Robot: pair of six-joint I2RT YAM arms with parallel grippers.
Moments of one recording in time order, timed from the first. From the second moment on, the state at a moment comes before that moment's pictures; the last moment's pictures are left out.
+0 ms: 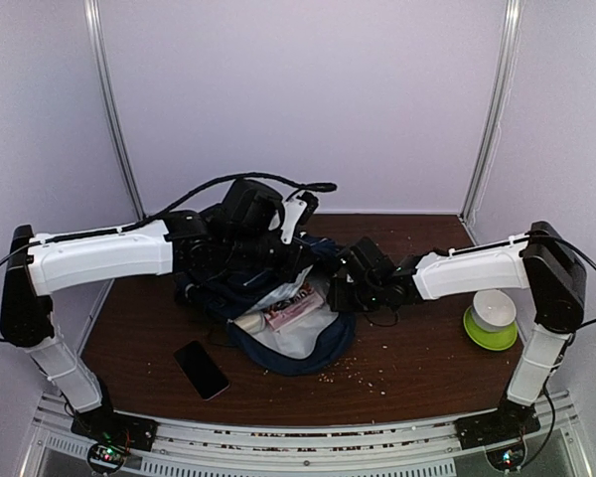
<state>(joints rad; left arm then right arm) -1.00 1.65 1.41 -0.33 -0.05 -0.25 0.85 1.78 1.11 -0.19 0.21 0.72</state>
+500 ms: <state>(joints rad) -1.00 2.00 1.76 -0.32 0.20 -0.24 0.69 1.63 0.82 -0.05 0.22 0.86</state>
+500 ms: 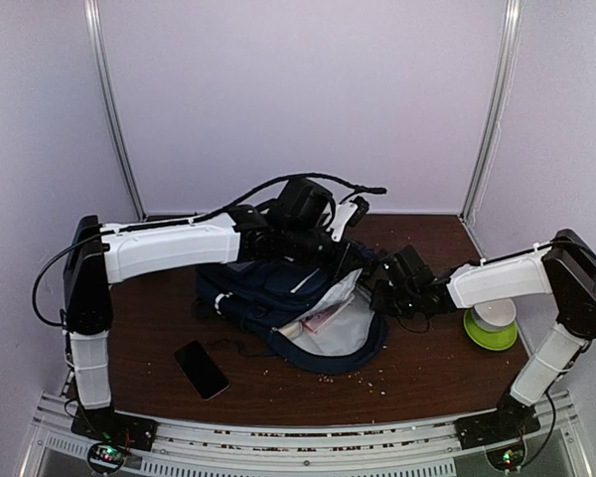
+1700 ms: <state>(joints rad) -0.89 1.53 1.36 -0.45 -0.16 -0.42 0.73 1.49 0.80 -0.05 0.09 0.87</state>
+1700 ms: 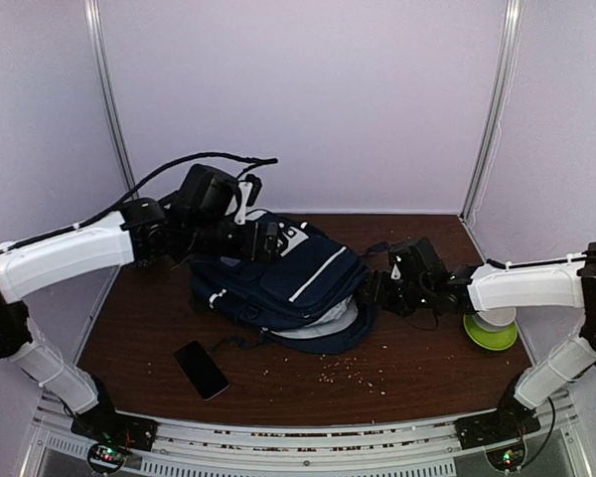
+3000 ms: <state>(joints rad) -0.68 1.19 0.60 -0.70 -0.13 -1.33 1.18 1.73 1.26 -0.16 -0.02 0.71</state>
